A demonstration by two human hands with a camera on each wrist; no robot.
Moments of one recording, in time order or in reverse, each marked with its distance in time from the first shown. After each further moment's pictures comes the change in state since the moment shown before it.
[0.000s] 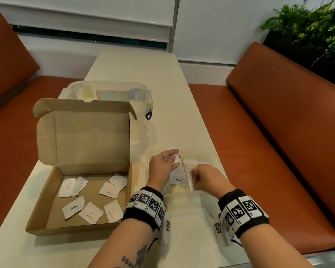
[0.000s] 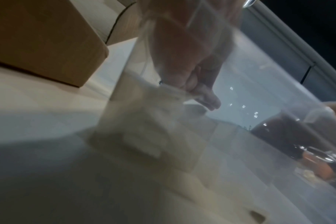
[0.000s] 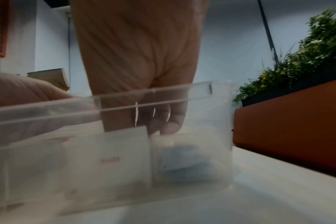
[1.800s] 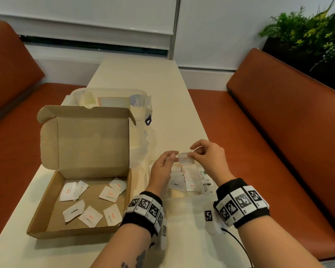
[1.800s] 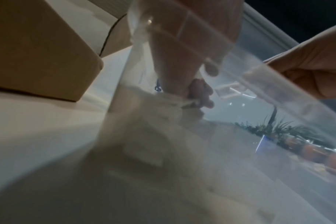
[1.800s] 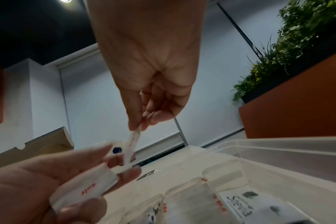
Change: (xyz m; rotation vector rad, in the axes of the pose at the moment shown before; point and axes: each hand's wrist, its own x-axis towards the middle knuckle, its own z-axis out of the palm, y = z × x) left_hand -0.007 0.007 0.004 0.166 -0.019 0.015; right_hand 0.008 -0.023 -0.051 0.637 0.508 0.109
